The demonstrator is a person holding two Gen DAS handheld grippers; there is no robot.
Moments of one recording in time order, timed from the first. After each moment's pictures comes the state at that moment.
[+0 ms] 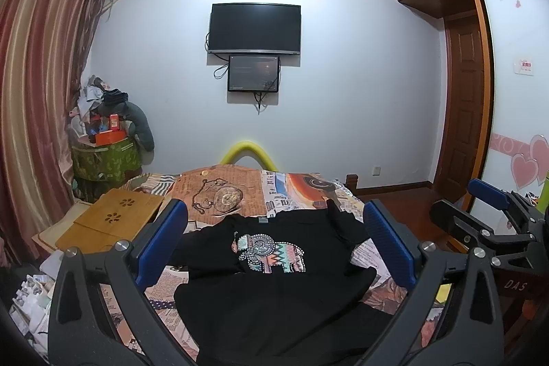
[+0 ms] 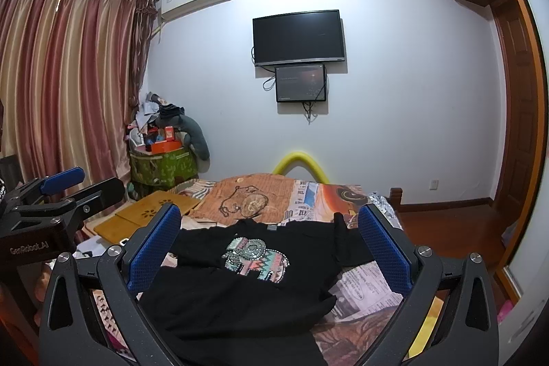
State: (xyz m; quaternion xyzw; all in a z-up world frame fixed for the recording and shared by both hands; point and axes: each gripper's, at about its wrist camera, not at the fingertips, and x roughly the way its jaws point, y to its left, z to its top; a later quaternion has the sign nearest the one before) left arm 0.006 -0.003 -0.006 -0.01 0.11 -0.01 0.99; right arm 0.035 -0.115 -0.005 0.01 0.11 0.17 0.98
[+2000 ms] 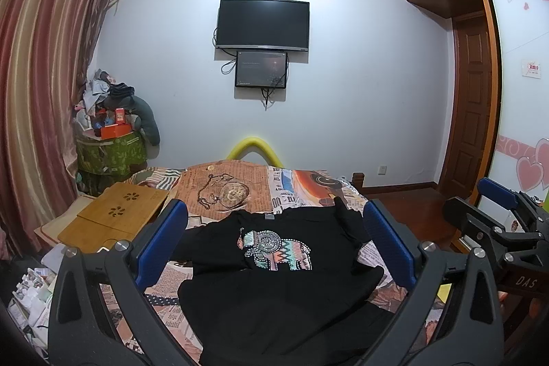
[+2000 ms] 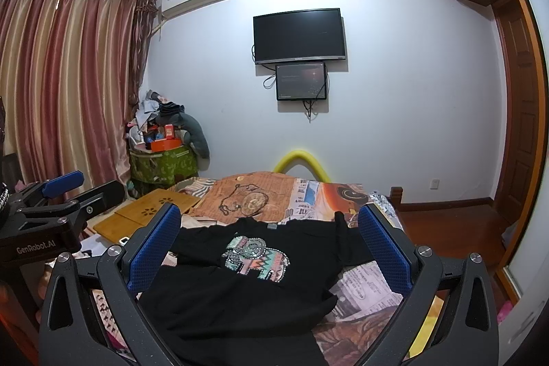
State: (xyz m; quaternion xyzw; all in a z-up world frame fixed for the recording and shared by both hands) left arm 0.010 0.010 -0.009 -0.03 0.12 0.00 0.99; right arm 0.037 -0.113 -0.009 0.01 0.11 0.17 0.98
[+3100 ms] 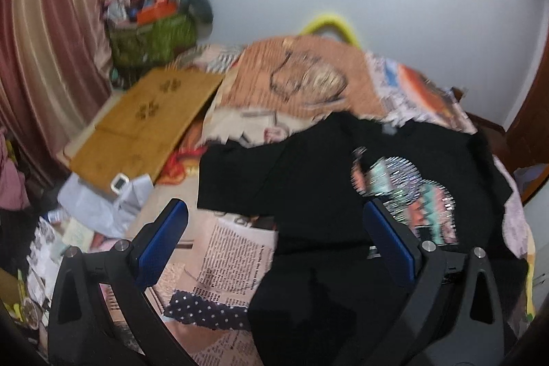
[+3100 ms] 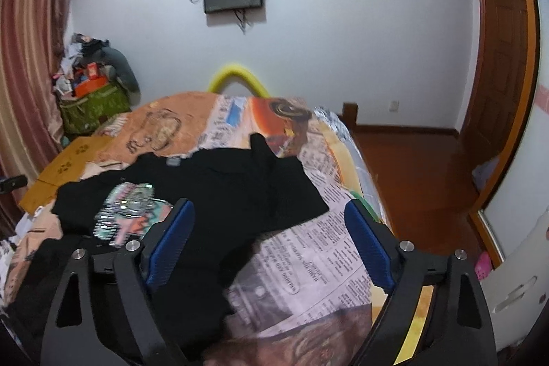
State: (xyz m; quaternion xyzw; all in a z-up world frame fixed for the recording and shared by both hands) left arm 0.259 0.174 -0.165 -0.06 0.39 0.12 0.91; right arm 0.212 -0.181 -0.105 0.00 0.30 0.05 0.95
